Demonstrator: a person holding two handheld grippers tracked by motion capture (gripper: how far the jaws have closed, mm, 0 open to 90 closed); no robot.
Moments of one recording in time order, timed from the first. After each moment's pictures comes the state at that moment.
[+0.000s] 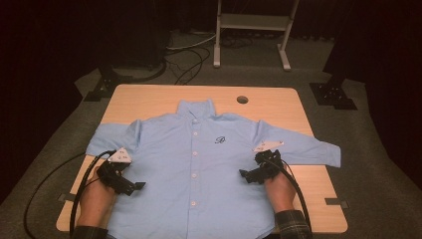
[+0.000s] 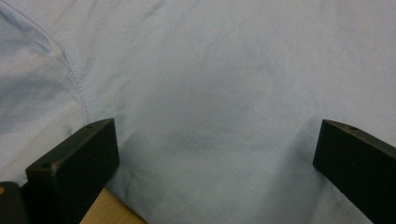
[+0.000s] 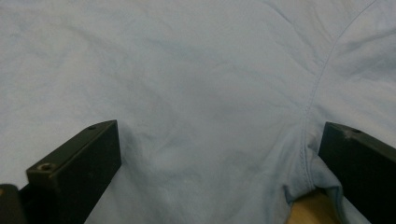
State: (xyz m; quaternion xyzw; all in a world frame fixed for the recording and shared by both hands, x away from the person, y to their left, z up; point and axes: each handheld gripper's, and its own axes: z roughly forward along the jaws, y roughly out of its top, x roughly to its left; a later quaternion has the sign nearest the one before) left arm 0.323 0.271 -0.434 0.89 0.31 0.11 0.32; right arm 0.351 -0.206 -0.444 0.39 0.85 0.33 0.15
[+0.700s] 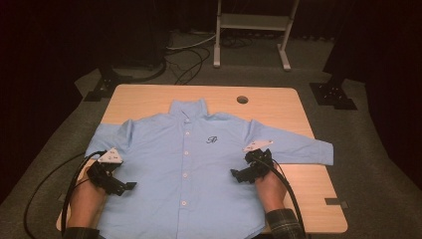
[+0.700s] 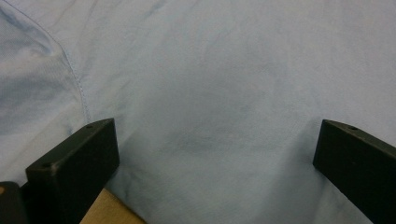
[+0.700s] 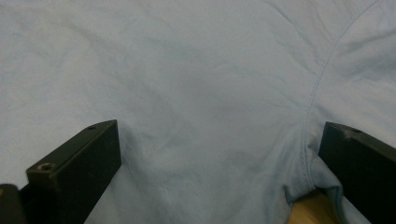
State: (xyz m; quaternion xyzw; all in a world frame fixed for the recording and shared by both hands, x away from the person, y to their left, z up) left arm 0.322 0.296 -0.434 0.89 0.32 0.11 0.31; right arm 0.354 -0.179 -0.443 0.39 0.85 0.32 0.15
